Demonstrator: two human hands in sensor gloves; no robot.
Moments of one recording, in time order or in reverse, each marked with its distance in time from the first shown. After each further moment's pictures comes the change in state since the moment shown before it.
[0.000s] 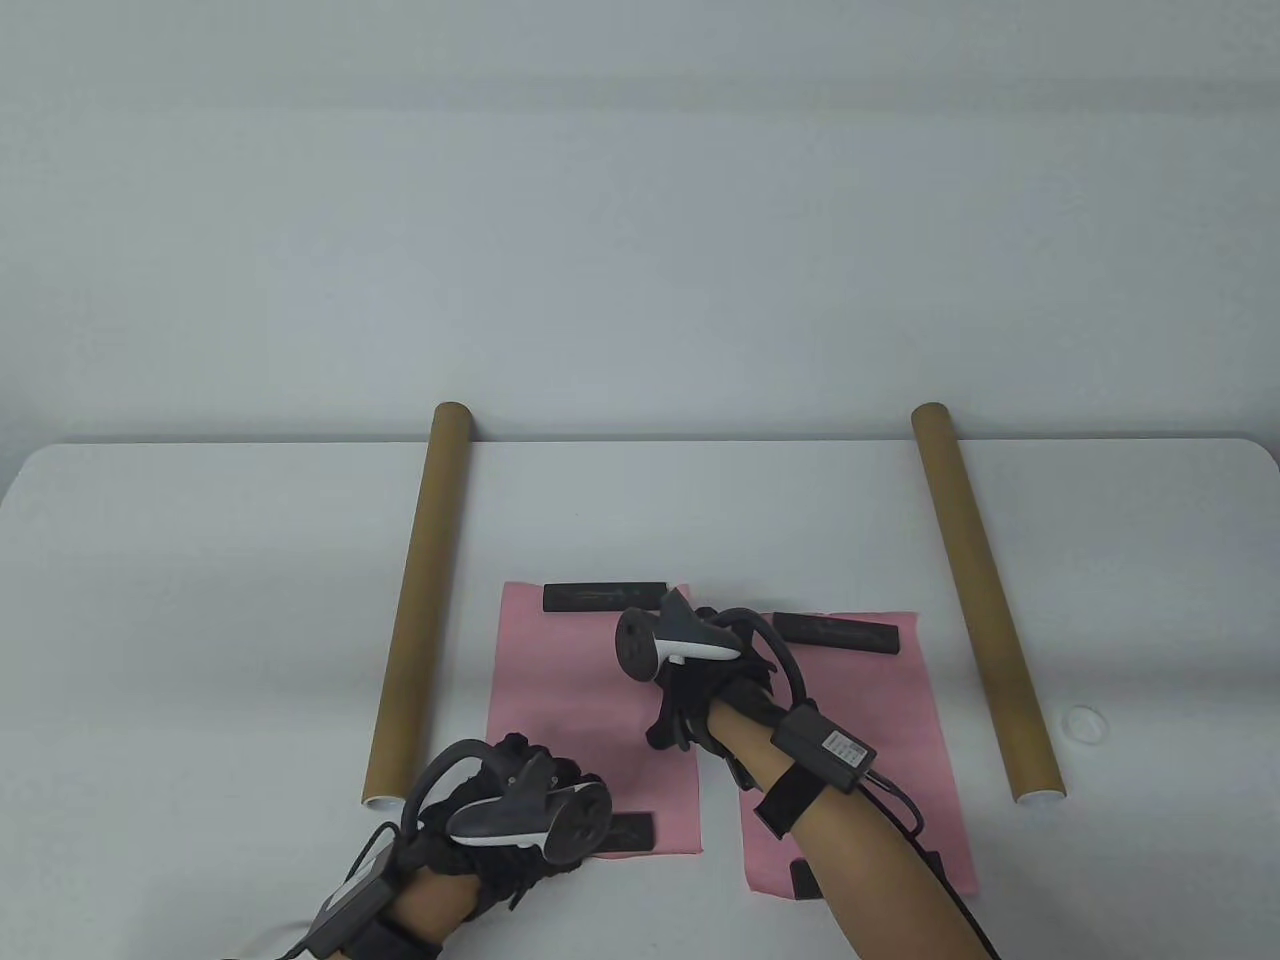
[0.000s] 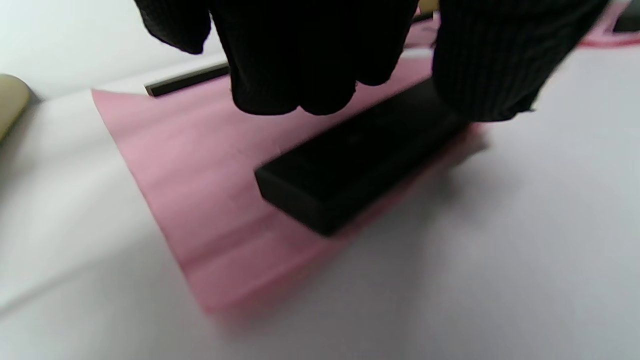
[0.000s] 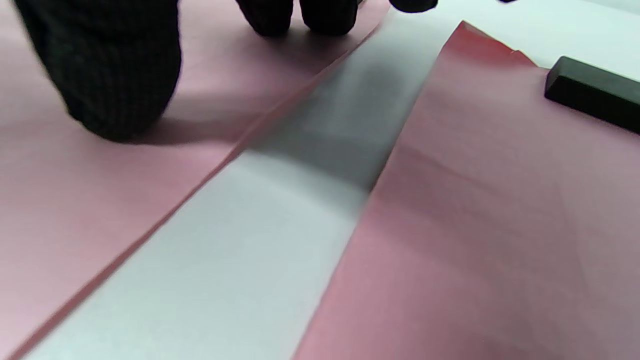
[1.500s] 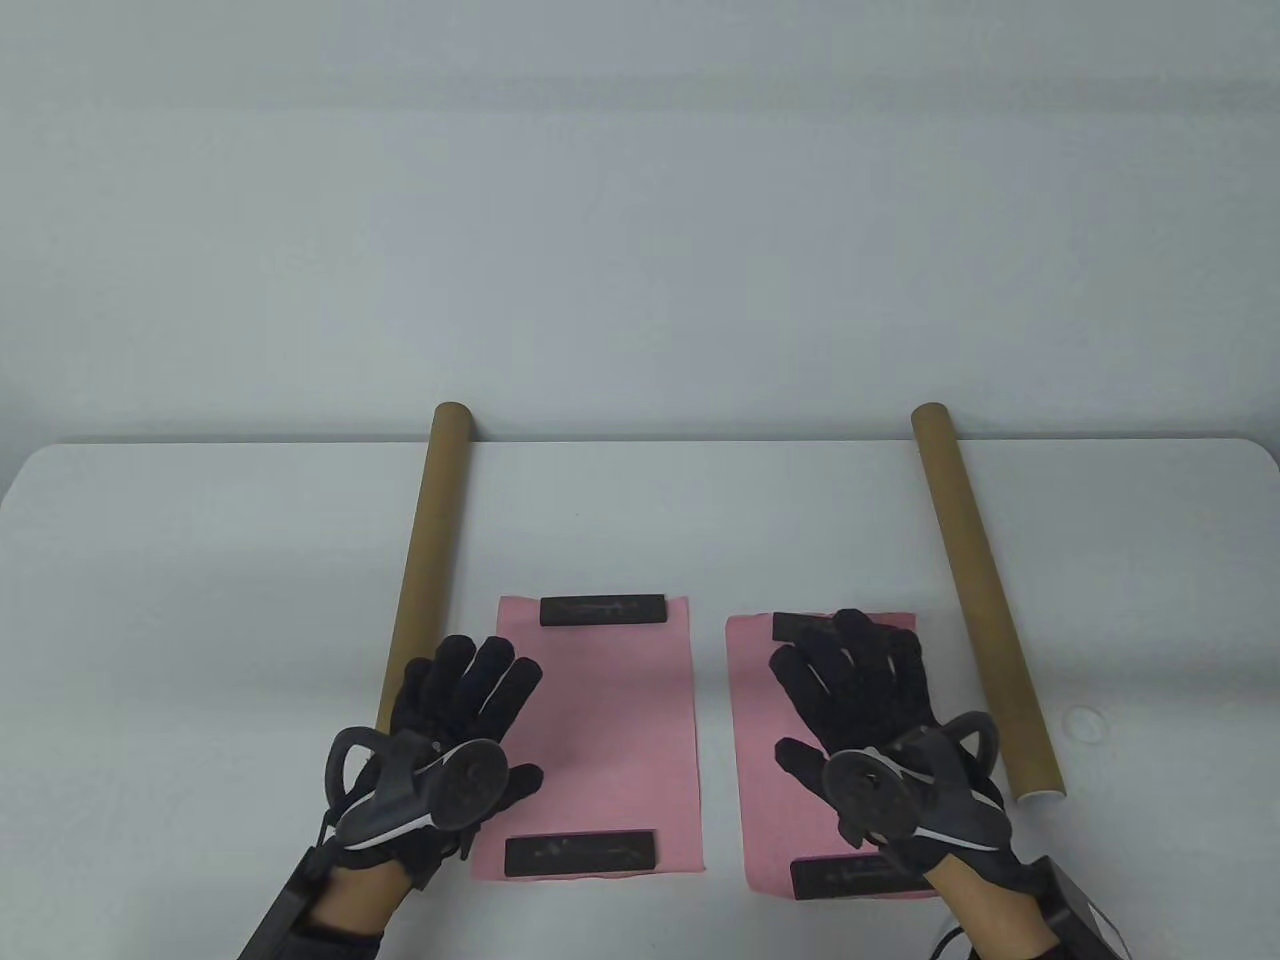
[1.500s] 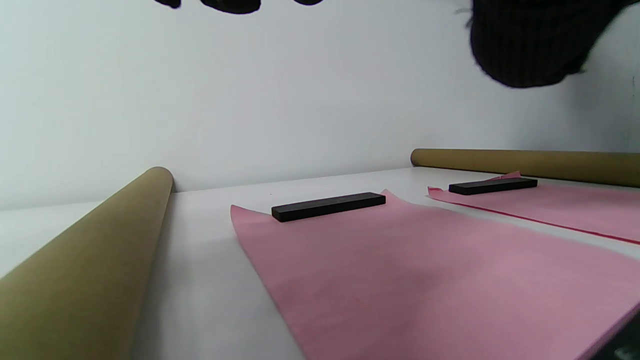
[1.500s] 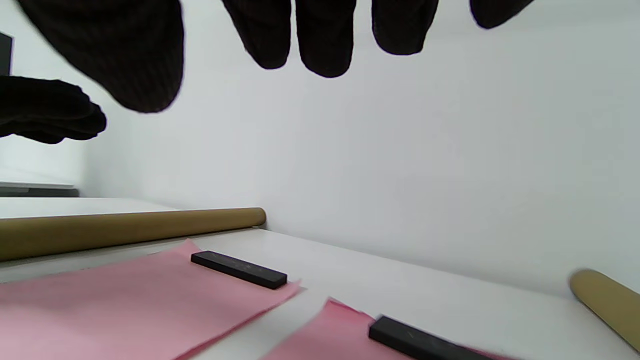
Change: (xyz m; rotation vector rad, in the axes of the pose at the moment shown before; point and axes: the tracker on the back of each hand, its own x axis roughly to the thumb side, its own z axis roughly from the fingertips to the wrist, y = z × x) left_hand -0.070 0.027 0.062 0.413 0.270 0.173; right_hand -0.059 -0.003 0.215 -0.847 -0.052 0.014
